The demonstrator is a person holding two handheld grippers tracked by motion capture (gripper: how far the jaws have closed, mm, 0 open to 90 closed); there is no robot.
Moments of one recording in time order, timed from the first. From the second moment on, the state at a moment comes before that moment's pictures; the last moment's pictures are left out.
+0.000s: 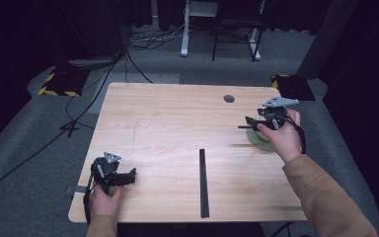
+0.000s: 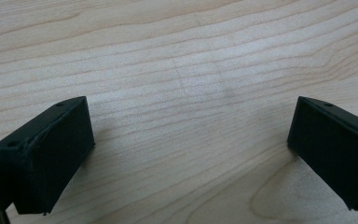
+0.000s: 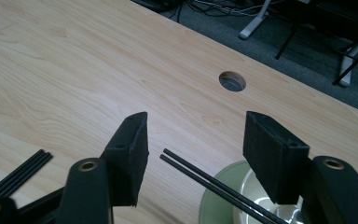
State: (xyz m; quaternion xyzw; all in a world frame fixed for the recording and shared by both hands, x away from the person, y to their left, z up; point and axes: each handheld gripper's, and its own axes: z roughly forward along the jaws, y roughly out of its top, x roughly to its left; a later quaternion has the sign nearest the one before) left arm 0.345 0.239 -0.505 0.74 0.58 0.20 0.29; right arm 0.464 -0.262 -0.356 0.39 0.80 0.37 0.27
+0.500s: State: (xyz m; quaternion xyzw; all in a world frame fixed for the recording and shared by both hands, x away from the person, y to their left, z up) left arm 0.345 0.238 -0.505 0.74 0.58 0.20 0.29; right arm 0.413 -0.309 -0.337 0.38 0.79 0.41 0.24
